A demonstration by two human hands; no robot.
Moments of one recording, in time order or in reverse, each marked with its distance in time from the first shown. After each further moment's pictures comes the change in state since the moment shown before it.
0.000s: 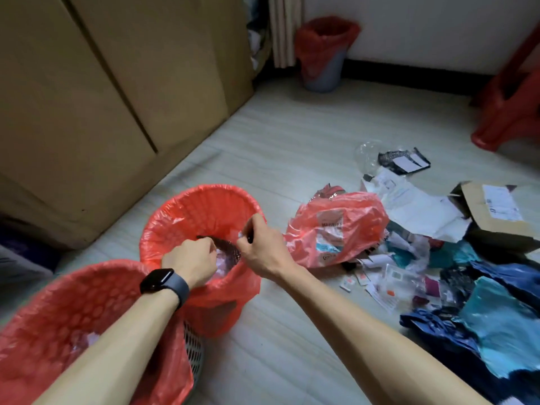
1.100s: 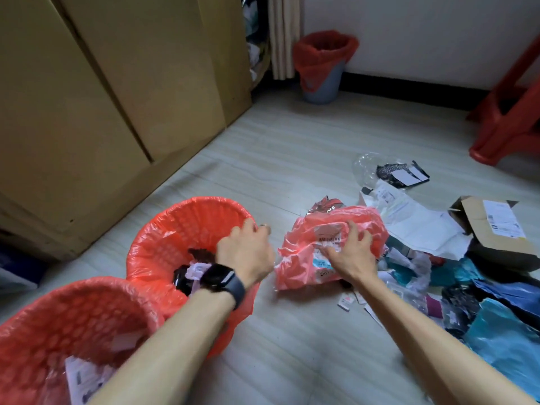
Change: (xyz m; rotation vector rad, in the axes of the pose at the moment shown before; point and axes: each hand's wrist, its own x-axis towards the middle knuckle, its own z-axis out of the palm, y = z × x) left_hand 0.002 0.112 -0.021 0.040 0.194 0.237; right_hand 0.024 0.141 -0.105 -0.366 0.224 0.426
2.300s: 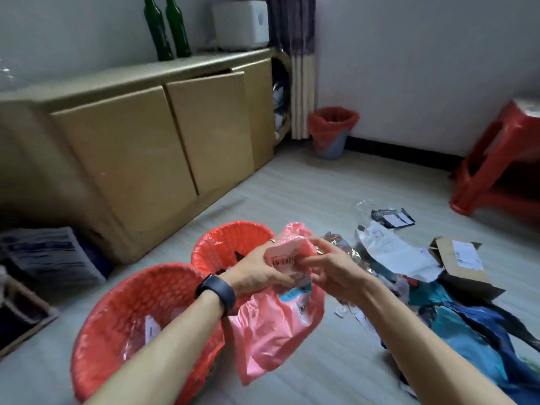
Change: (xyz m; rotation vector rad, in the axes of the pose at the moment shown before) left_hand -0.155 -0.005 -0.115 -1.280 -0.253 0.147; right_hand -0.196 -0.091 -0.137 1.227 -0.798 -0.093
